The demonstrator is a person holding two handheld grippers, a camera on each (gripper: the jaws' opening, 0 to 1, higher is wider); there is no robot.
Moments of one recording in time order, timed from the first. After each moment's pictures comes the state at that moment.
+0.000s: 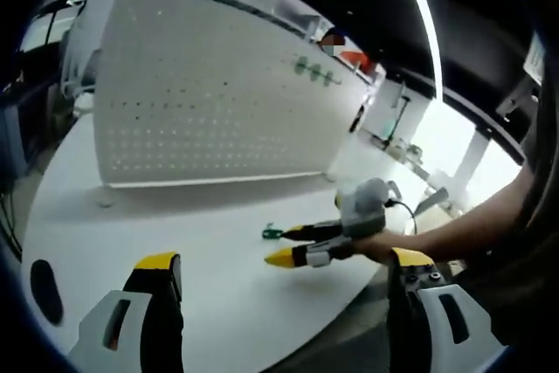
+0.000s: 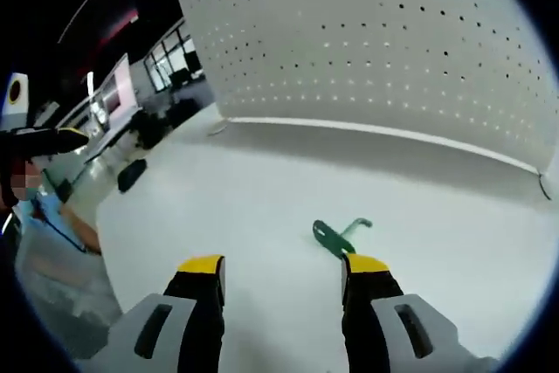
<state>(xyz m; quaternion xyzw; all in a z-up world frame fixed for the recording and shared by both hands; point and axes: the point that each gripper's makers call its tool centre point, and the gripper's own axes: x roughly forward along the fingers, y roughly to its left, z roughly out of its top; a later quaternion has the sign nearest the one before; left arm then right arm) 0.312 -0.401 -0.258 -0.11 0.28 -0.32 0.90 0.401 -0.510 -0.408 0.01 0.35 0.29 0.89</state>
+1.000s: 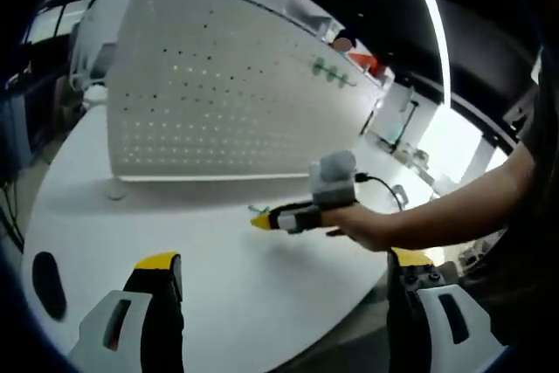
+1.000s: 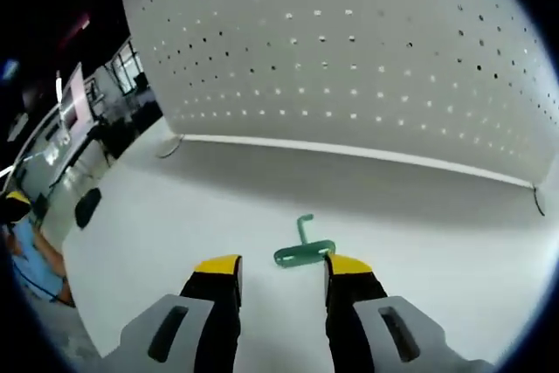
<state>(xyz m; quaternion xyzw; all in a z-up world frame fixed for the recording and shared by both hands) 0.321 -0.383 -0.267 -0.12 0.29 -0.30 0.90 0.480 -0.500 -0.416 0.00 0.37 0.21 0.90</state>
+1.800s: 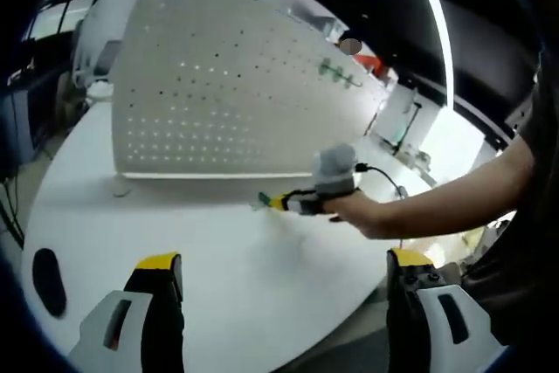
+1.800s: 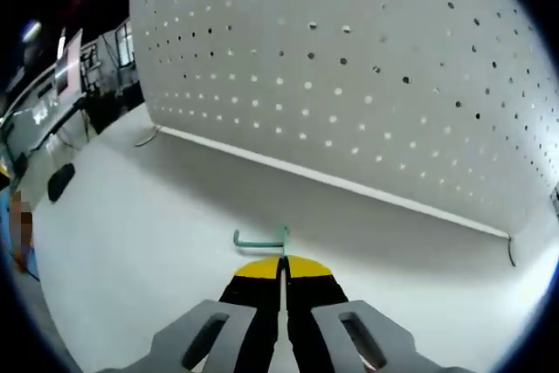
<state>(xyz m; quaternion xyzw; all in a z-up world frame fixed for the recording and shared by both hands) 0.324 -0.378 -0.271 -0.12 0.29 -0.30 0.90 0.504 -0.531 -0.410 -0.09 0.35 0.19 0.91</state>
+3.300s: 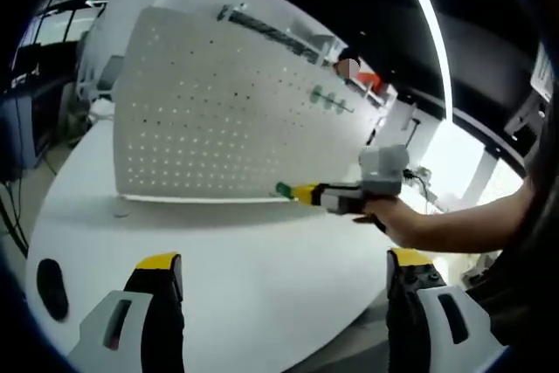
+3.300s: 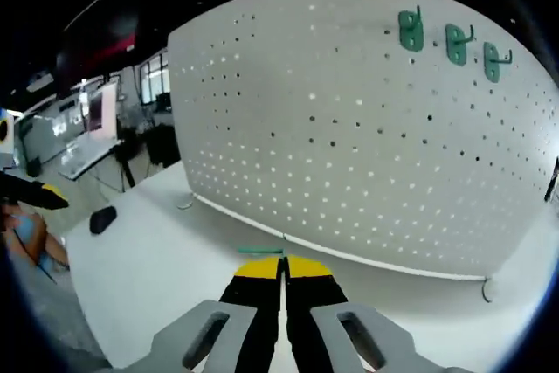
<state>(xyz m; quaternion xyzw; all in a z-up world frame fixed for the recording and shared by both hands) 0.323 -0.385 -0.230 -0.14 0.25 -0.29 0.91 0.464 -0.534 -0.276 -0.06 0.21 0.25 0.94</state>
